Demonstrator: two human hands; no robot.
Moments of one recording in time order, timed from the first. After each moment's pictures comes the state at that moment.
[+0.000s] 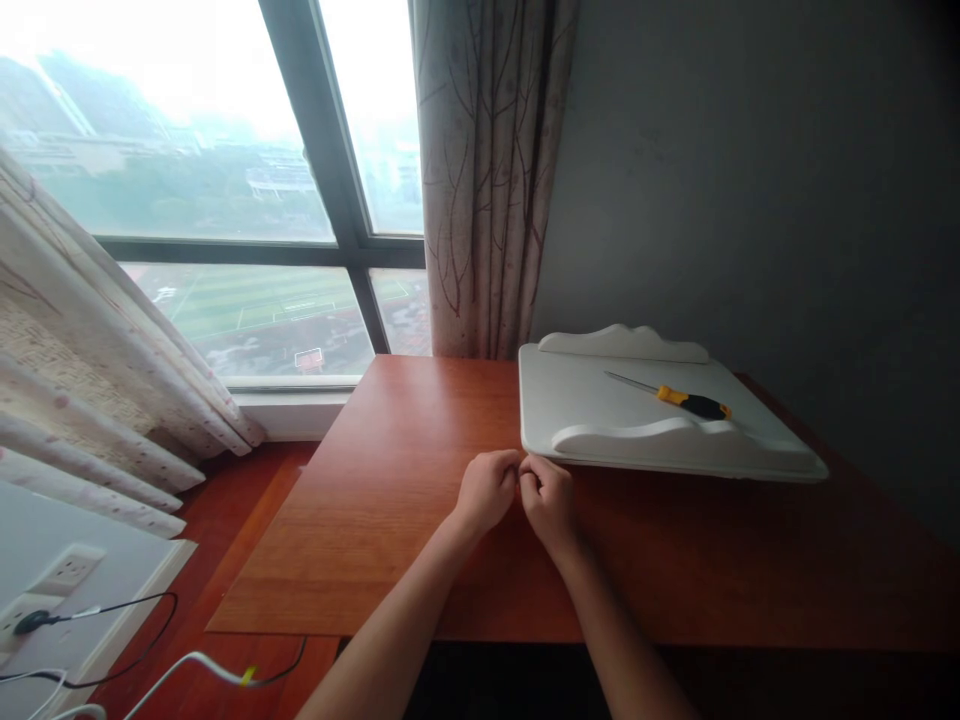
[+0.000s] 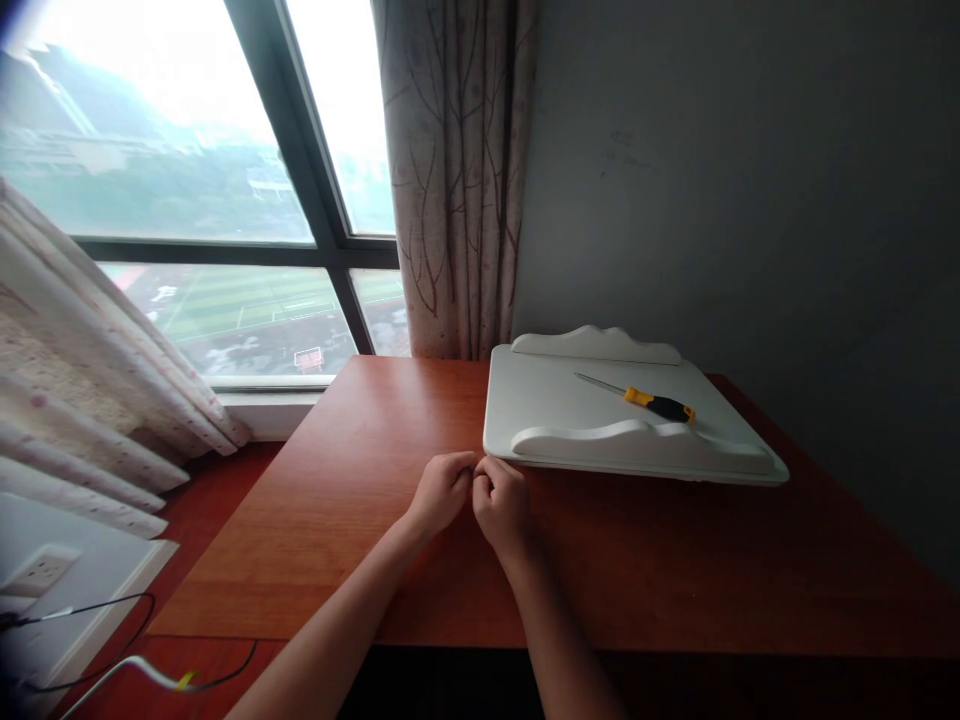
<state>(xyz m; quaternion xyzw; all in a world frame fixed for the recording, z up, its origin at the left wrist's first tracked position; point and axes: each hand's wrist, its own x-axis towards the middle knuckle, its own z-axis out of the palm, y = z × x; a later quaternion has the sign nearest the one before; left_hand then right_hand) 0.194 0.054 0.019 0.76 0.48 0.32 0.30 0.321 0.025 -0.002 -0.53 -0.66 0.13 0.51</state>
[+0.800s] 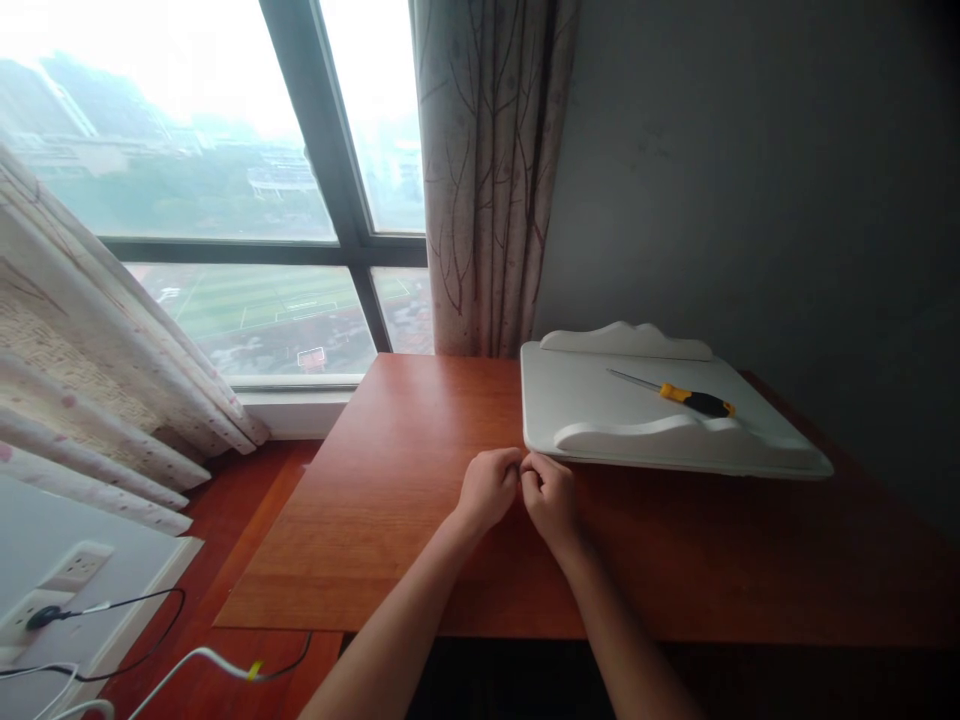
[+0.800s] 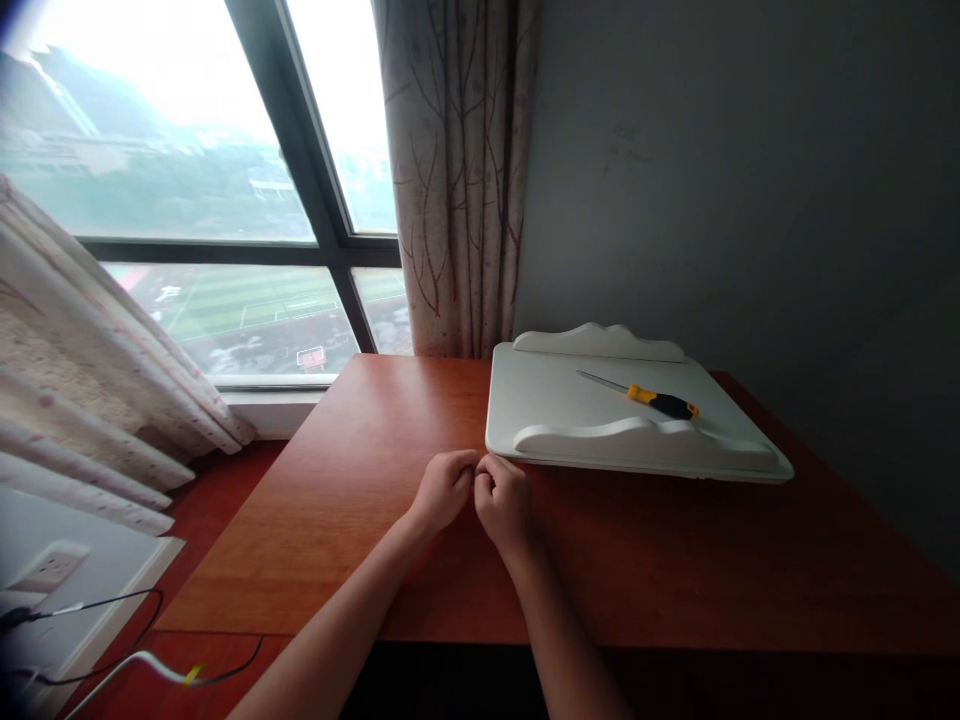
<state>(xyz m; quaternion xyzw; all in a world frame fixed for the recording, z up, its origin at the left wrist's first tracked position) 0.194 0.054 0.017 0.76 0.49 0.31 0.30 0.321 0.025 -0.004 -0.53 -0.67 0.13 0.51</state>
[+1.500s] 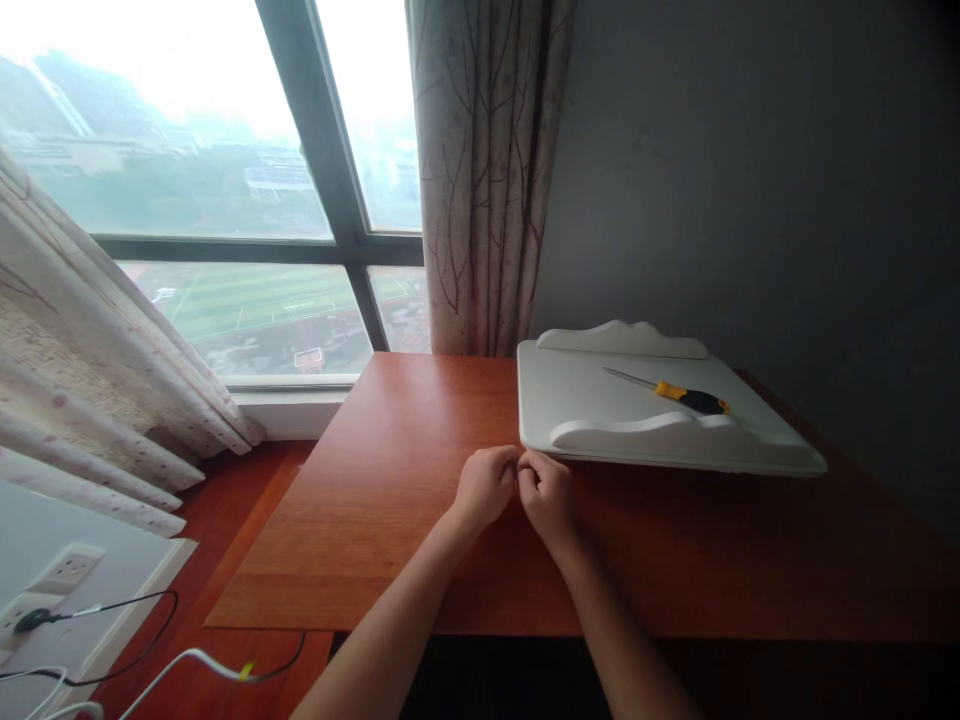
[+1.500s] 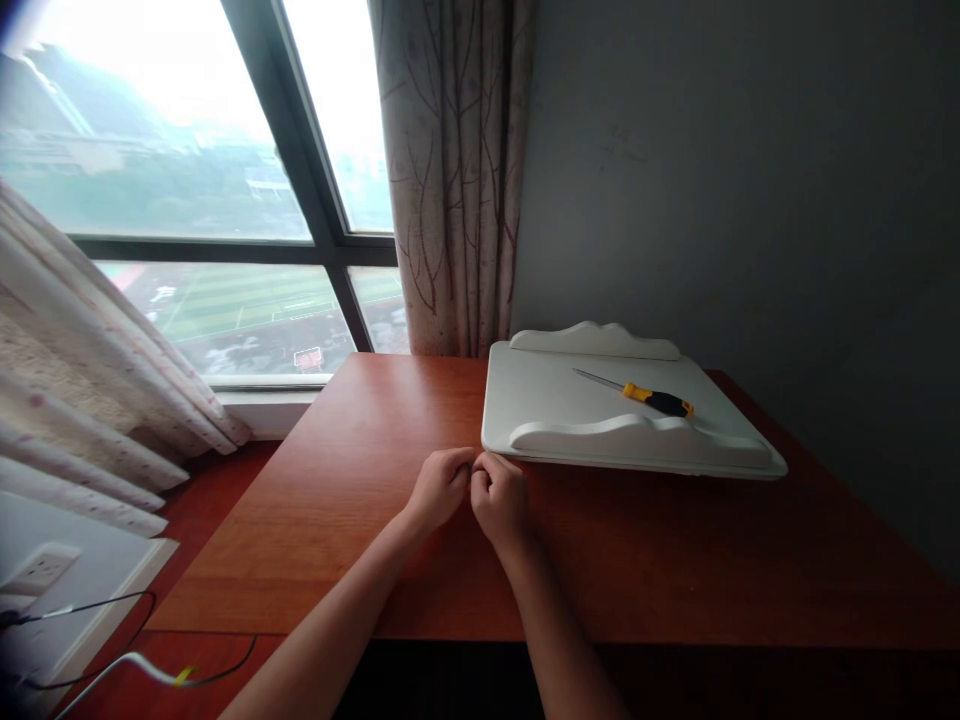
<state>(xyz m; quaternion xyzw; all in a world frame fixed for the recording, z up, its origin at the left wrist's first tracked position) 0.195 0.054 0.020 0.76 0.49 0.31 0.29 0.321 0.025 -0.002 -0.53 -0.66 0.13 0.51</state>
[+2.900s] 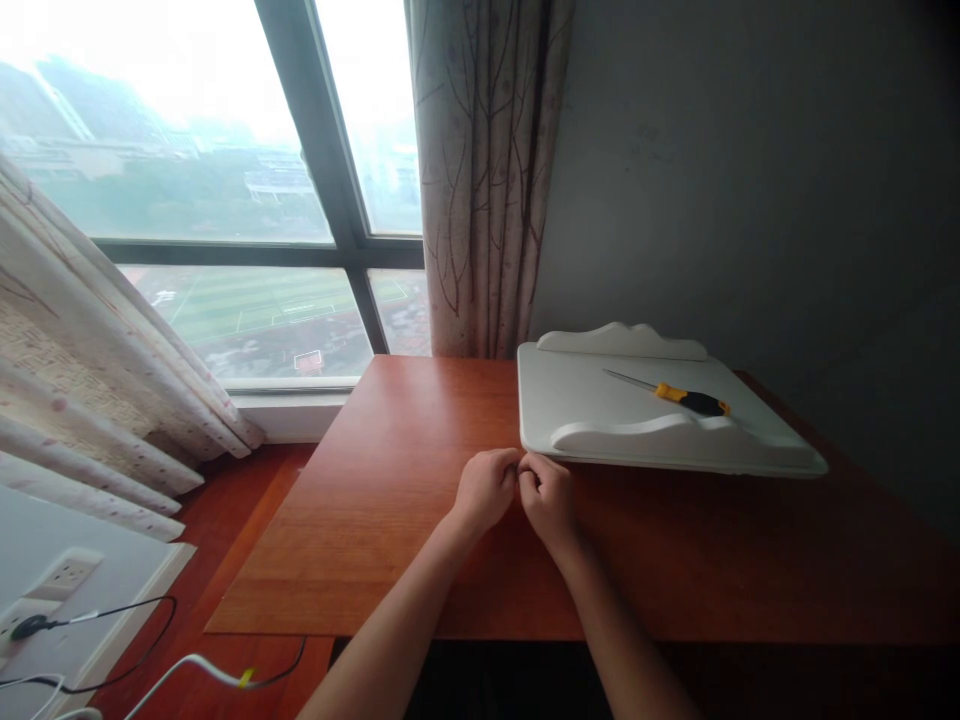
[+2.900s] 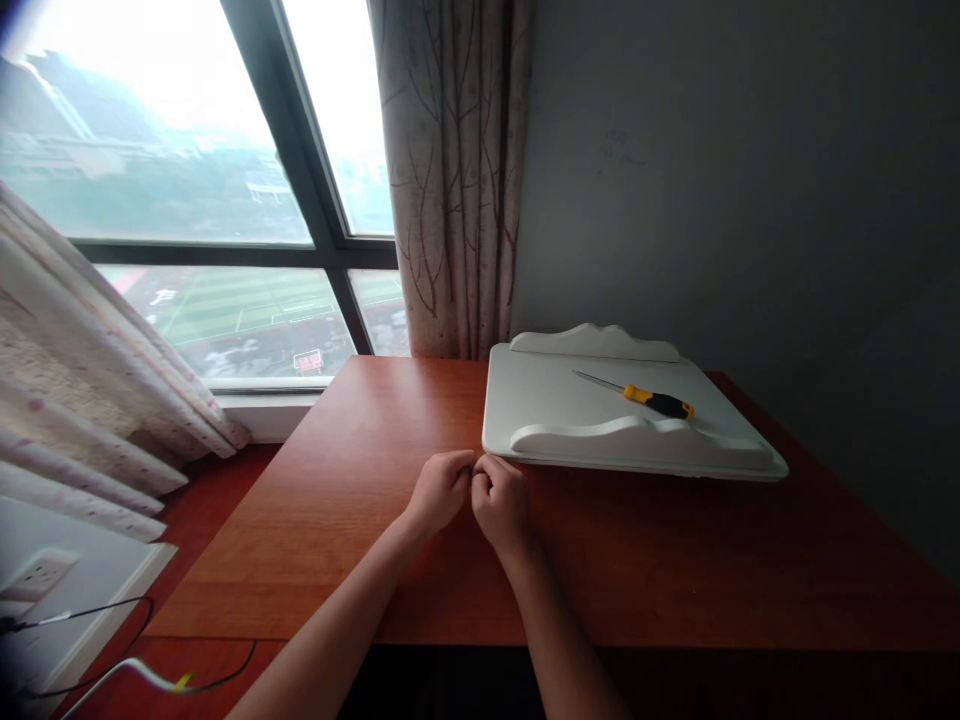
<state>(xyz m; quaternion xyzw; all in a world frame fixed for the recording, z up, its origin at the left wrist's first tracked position) 0.194 0.052 0.023 0.77 0.48 0.31 0.27 0.321 0.025 -0.003 -0.53 -0.66 0.13 0.51</state>
